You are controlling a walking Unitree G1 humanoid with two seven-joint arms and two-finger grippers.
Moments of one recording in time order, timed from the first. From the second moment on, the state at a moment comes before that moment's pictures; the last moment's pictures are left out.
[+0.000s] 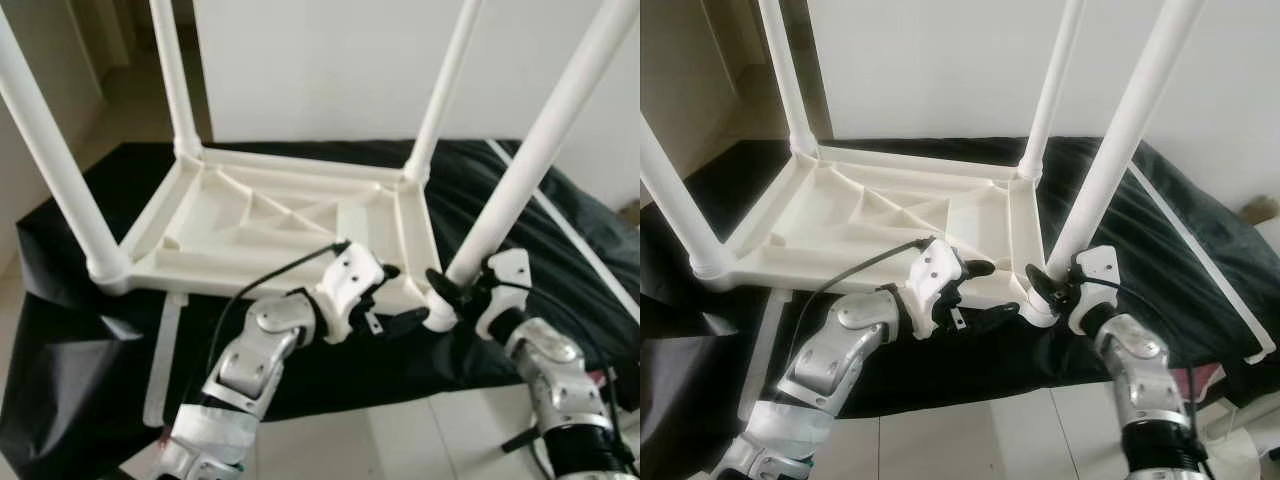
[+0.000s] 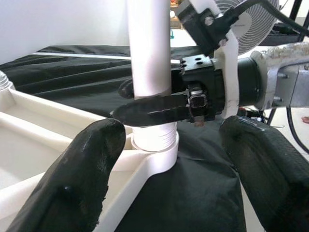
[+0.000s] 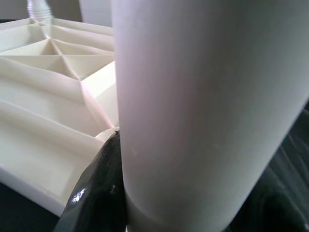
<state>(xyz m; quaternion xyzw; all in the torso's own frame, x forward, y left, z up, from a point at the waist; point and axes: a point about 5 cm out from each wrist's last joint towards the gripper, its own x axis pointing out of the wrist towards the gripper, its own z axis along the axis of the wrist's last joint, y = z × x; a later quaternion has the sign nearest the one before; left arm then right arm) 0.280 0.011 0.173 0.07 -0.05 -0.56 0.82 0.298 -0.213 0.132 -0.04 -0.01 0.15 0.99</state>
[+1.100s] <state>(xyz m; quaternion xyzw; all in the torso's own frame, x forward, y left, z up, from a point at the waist) 0.279 0.012 0.143 0.08 -0.03 -0.56 0.82 0.287 -0.173 0.132 0.06 -0.03 -0.14 0.99</state>
